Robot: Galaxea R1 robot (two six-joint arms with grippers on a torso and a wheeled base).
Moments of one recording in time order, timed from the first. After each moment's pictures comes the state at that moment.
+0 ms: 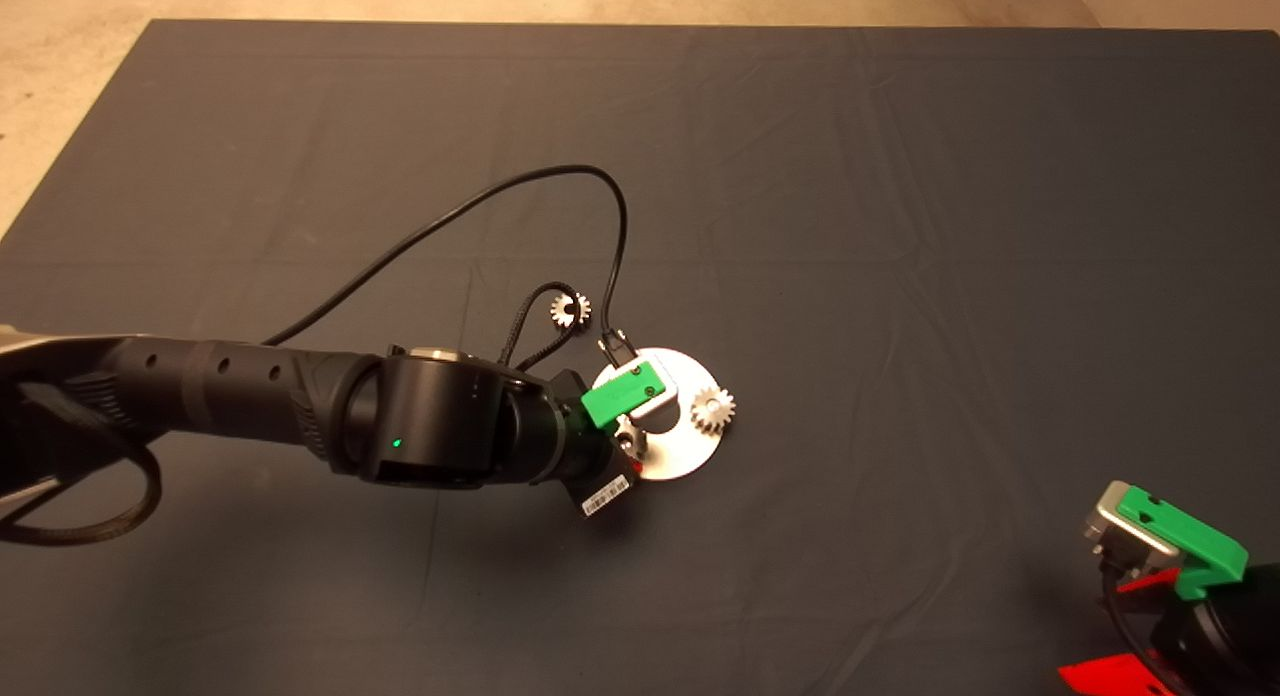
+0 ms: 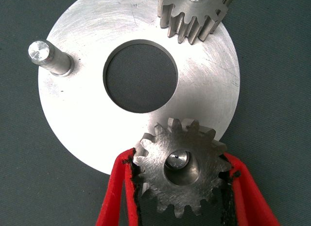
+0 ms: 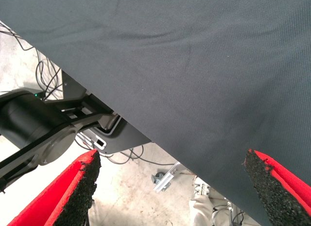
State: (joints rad) left arm -0.13 2.53 -0.75 0.89 1.26 -0.74; right arm 0.09 1.66 -0.36 -0.41 -1.14 0.79
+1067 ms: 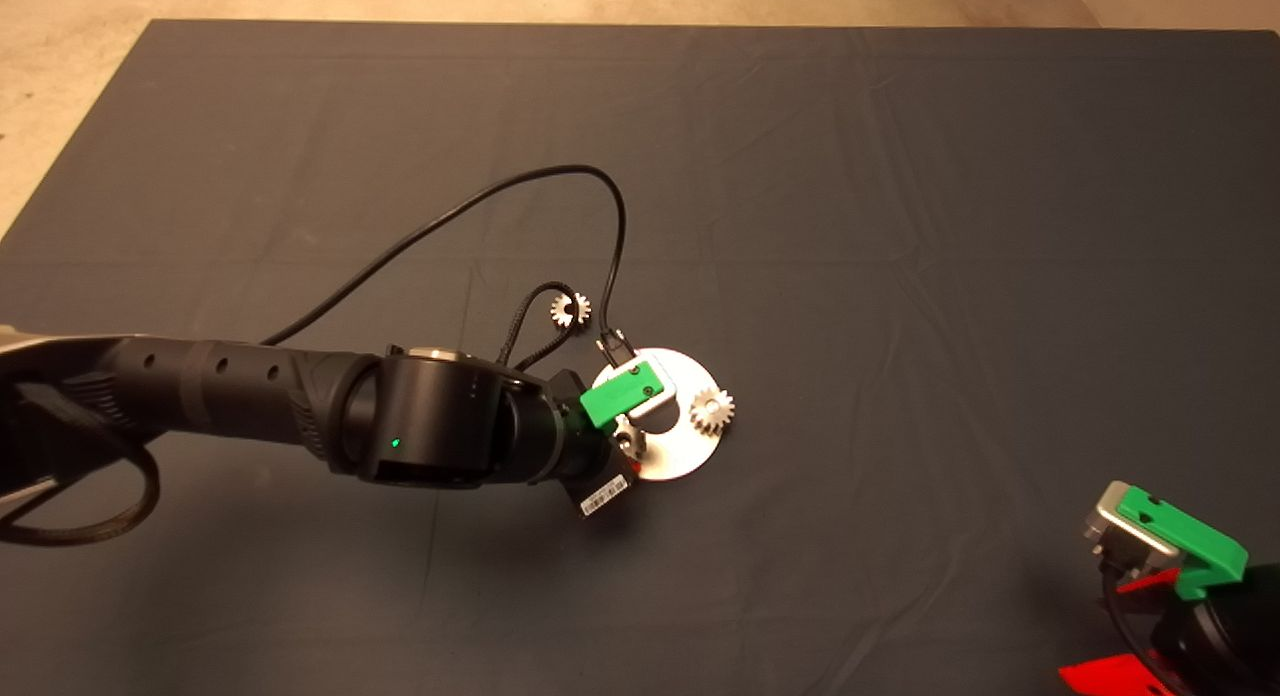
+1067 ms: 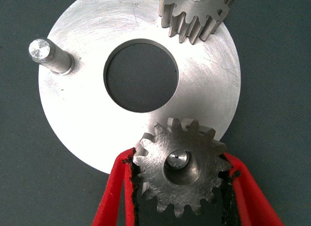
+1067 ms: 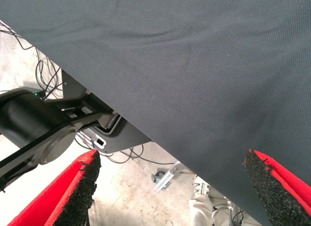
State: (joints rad) left arm -0.13 2.52 -0.75 0.89 1.26 -0.74; right arm 0.09 1.66 -0.36 -0.41 -1.14 0.79
